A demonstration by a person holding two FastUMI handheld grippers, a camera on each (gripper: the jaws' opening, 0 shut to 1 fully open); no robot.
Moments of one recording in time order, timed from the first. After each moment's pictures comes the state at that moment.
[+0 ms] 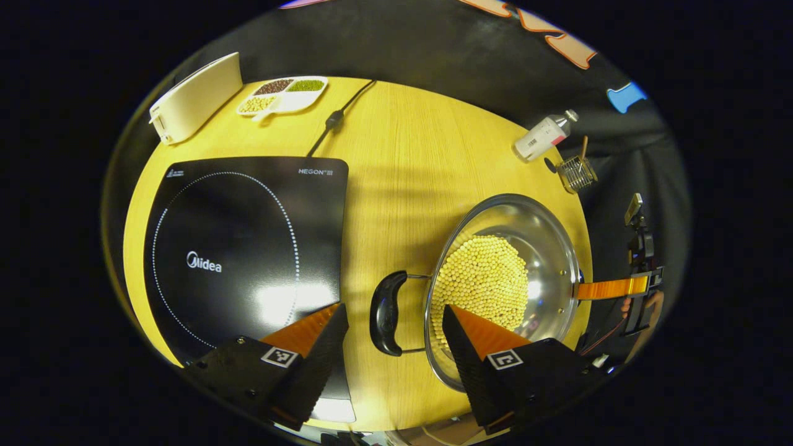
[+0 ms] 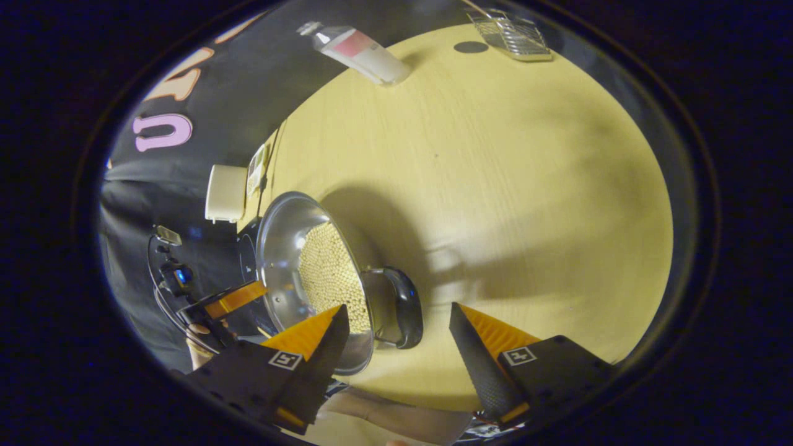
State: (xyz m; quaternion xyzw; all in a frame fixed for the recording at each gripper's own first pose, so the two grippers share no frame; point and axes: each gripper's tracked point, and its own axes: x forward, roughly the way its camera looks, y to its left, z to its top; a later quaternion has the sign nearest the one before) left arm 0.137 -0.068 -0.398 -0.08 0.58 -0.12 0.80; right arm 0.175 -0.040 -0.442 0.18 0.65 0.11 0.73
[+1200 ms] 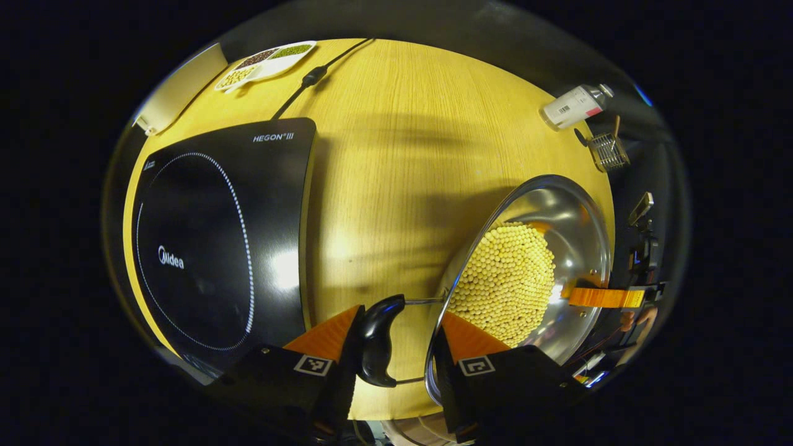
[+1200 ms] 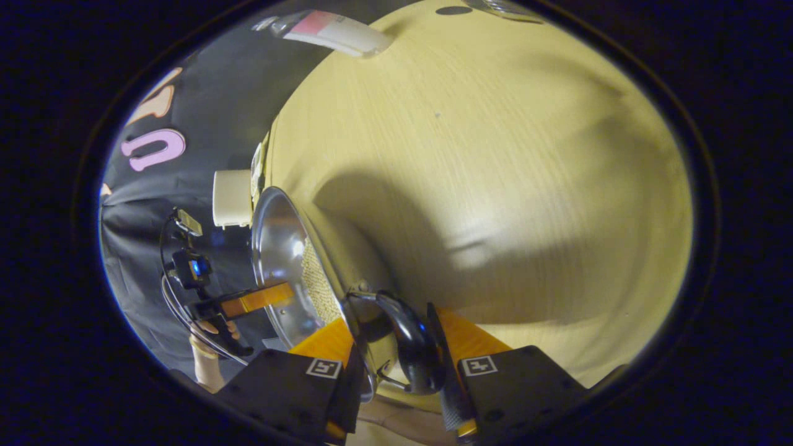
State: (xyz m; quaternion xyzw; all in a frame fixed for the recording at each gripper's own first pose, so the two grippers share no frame) left arm 0.122 -0.089 -0.431 -0.05 0.66 -0.08 0.74; right arm 0.169 -0.009 -0.488 0.23 0.66 0.13 0.70
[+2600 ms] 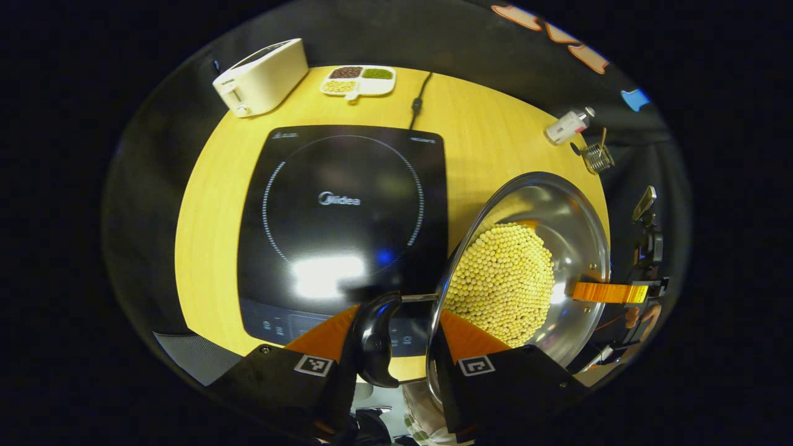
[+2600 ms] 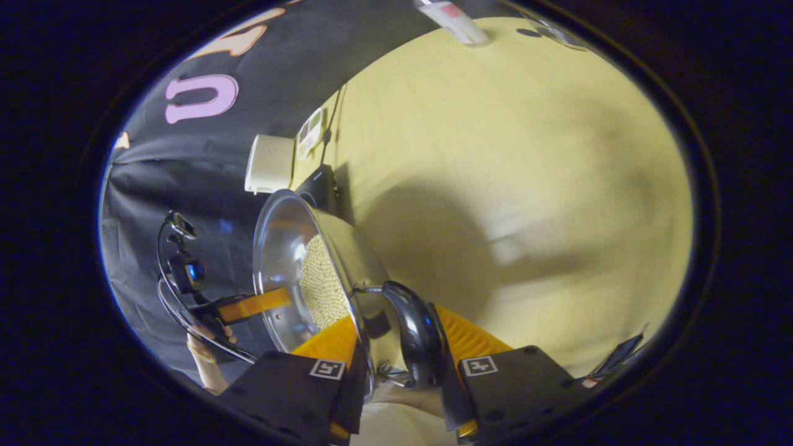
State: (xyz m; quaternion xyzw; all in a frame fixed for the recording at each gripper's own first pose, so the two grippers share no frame) left arm 0.055 0.075 -0.329 -0.04 0.62 -0.05 0.78; right arm 0.081 0.142 -0.422 0.21 0.63 0.17 0.73
